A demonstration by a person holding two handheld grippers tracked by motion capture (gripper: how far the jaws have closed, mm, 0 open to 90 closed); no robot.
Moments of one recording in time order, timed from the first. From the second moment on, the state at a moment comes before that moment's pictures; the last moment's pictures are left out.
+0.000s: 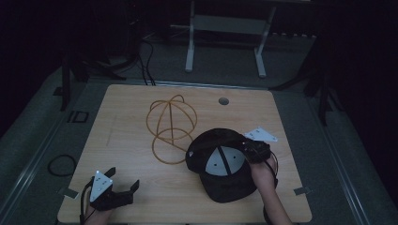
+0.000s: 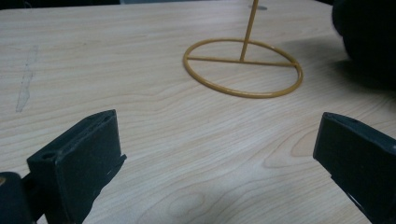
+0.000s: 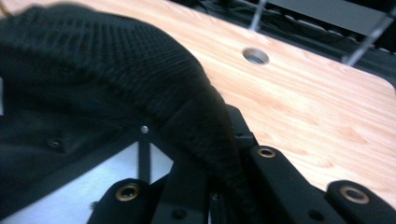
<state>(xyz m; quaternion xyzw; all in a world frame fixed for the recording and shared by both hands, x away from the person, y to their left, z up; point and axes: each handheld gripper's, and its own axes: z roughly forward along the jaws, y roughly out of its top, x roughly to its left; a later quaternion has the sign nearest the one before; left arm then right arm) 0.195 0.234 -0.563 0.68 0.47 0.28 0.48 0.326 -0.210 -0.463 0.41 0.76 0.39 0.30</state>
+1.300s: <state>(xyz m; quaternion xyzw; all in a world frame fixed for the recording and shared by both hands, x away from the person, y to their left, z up) 0.225 0.092 -0.487 0.76 0.33 0.20 0.53 0.275 -0.206 -0.375 0.35 0.71 0.51 0.33</state>
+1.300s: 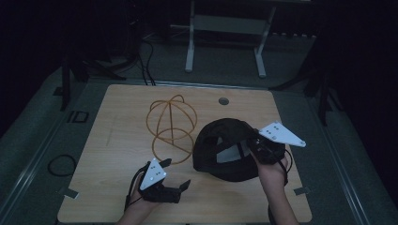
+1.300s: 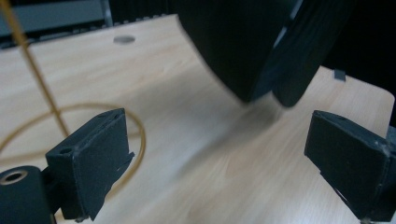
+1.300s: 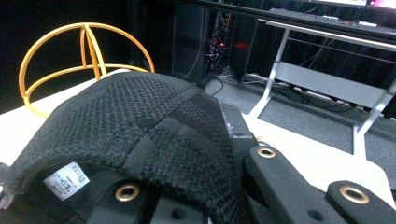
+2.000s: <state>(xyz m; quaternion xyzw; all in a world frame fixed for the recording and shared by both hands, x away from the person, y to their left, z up) 0.248 0.046 -0.464 0.76 0.31 0.26 0.51 0.252 -0.205 -0.375 0.33 0.72 0.53 0.31</state>
